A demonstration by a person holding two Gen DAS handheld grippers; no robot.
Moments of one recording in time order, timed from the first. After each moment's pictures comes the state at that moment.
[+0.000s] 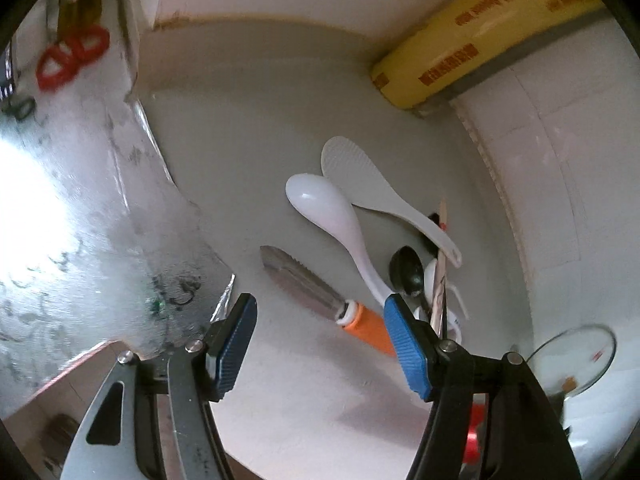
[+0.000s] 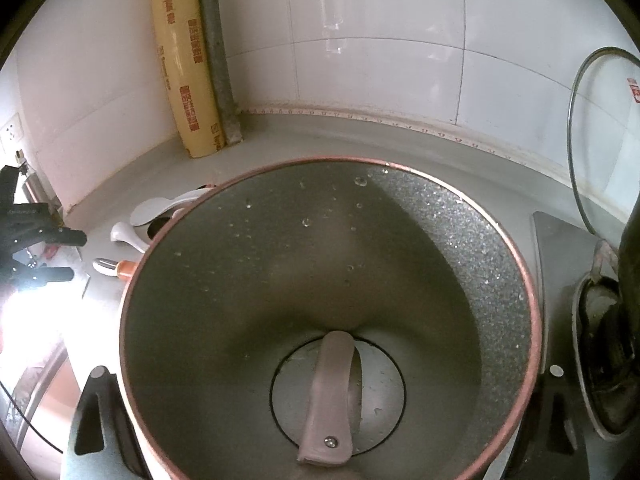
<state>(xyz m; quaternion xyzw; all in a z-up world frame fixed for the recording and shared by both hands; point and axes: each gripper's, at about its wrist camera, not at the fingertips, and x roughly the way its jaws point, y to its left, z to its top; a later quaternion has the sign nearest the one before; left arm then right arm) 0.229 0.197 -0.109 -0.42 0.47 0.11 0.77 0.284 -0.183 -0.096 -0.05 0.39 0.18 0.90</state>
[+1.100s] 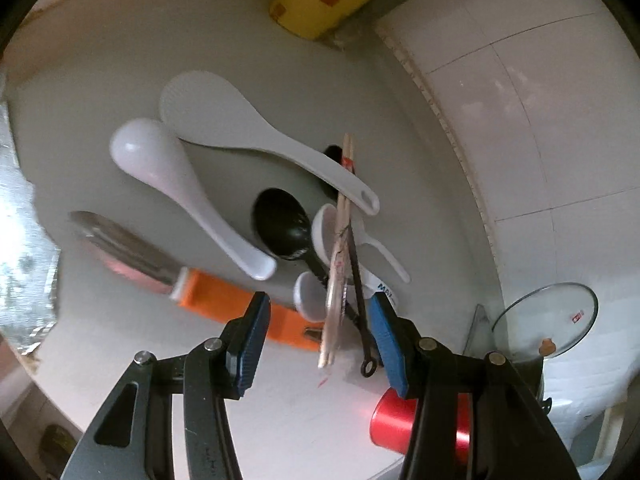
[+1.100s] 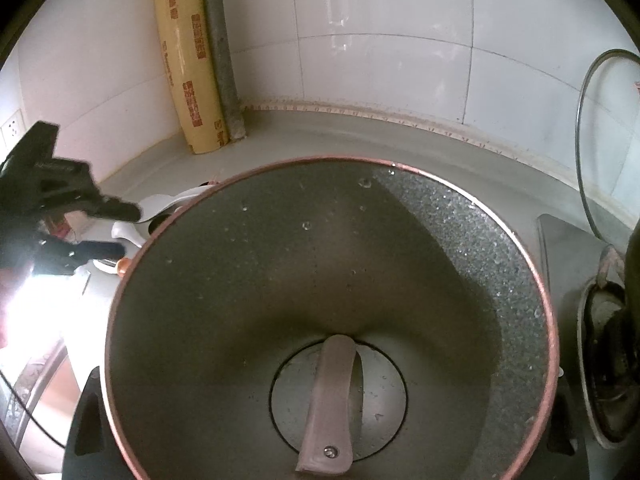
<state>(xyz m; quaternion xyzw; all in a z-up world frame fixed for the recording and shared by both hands) 0.300 0.114 -0.110 -0.42 0.50 0.00 0.76 0.293 -0.178 -0.100 -0.06 0.39 0.19 0.90</state>
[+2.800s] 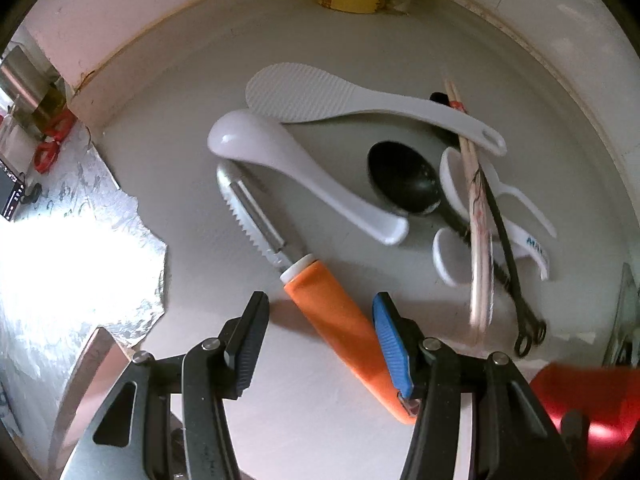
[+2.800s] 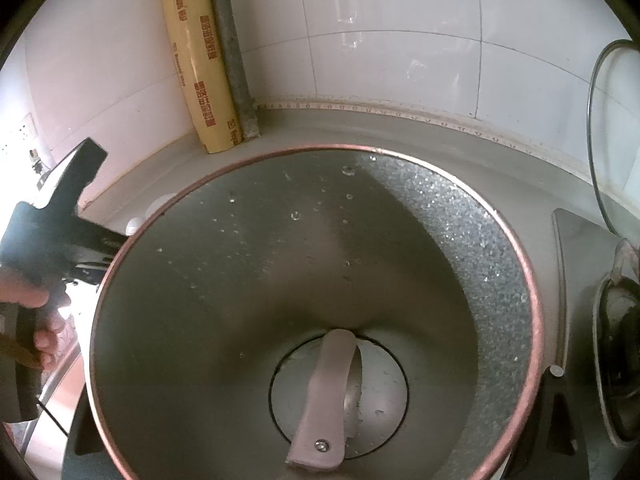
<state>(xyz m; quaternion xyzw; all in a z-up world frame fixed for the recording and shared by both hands) 0.280 0.075 -0.121 -0.18 0.59 0.17 0.76 0.287 -0.179 -0.102 -0.04 0.39 0.21 0.89</state>
